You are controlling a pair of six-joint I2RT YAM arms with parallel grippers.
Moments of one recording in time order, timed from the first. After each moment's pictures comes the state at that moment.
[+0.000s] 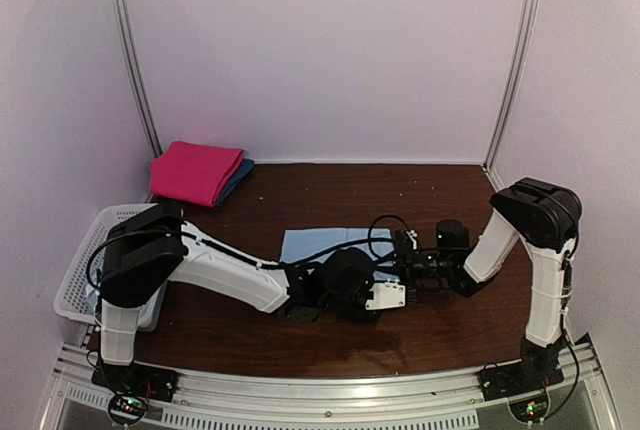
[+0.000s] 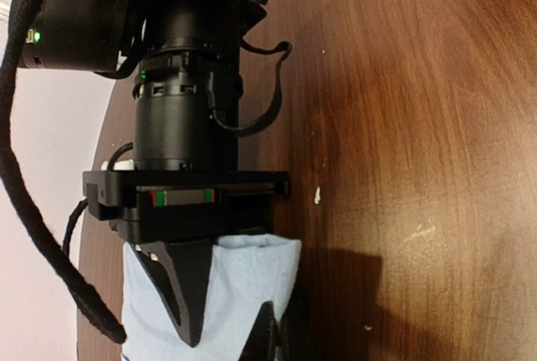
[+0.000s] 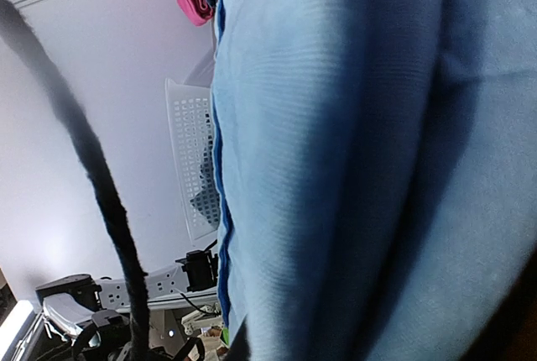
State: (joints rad) left arm -1.26 2.10 1.26 0.26 -0.17 0.69; right arm 0.46 2.05 0.58 1.13 -0.86 1.33
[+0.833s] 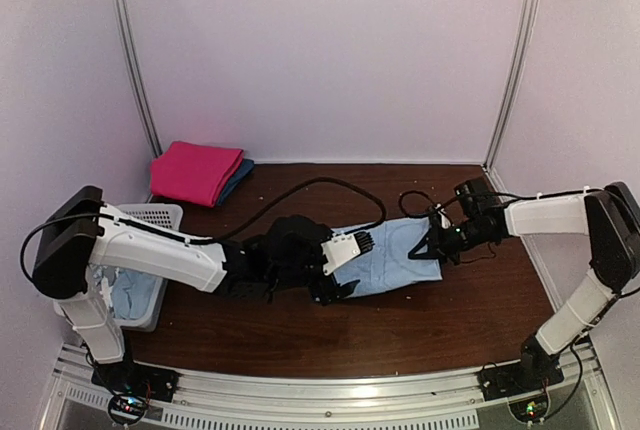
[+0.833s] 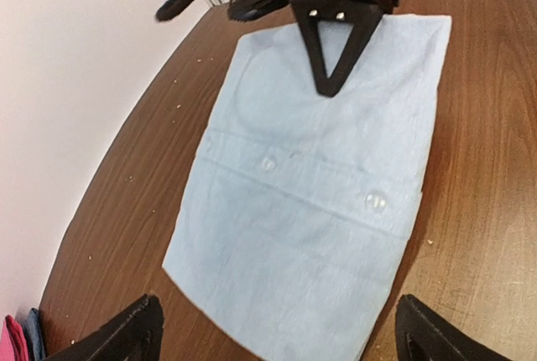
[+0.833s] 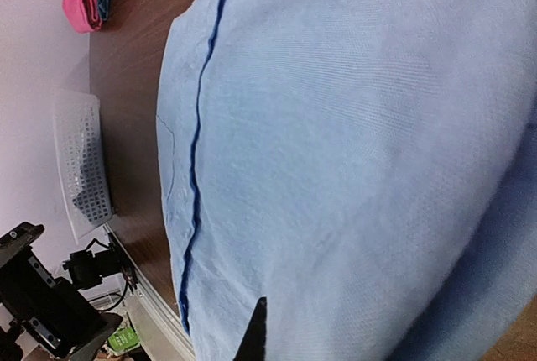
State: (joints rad) left arm -1.17 1.75 1.02 0.21 -0.23 0.36; right arm 0.32 1.57 0.81 -0.21 -0.67 0.63
